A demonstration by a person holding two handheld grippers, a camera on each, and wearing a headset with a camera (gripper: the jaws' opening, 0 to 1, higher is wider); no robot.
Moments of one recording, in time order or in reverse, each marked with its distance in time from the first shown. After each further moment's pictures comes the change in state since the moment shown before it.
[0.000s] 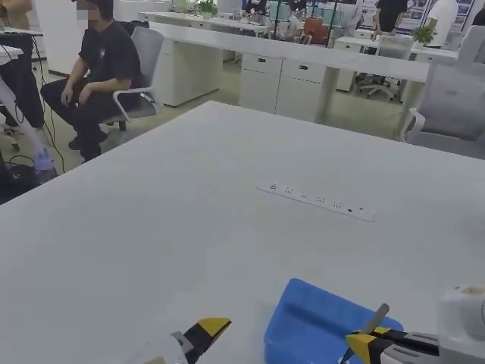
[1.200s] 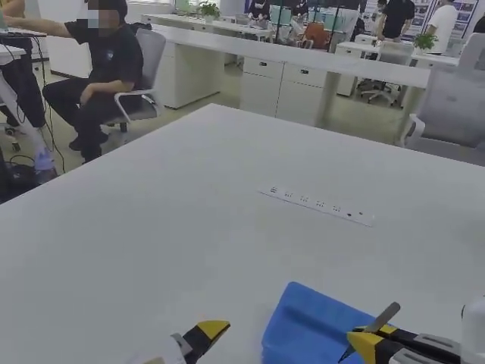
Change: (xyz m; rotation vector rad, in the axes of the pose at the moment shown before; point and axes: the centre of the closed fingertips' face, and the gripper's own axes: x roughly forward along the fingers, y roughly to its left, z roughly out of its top) left arm 0.001 0.000 -0.001 -0.004 0.000 -0.003; right arm -0.033 0.035 0.030 -0.039 -0.122 0.031
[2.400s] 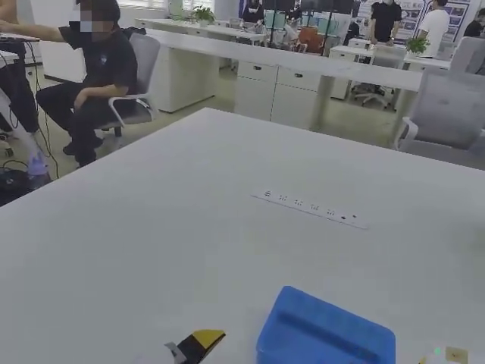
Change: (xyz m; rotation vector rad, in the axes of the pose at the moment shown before) left arm 0.001 -0.002 -0.003 0.008 0.017 -0.011; right arm 0.012 0.073 -0.065 0.024 0.163 0.301
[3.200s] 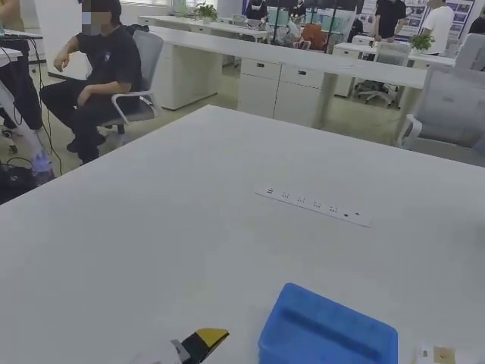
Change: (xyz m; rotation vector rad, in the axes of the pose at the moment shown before) left arm 0.002 -0.002 -0.004 0.004 0.013 -0.010; right arm 0.004 0.013 -0.012 -0.091 0.071 0.052
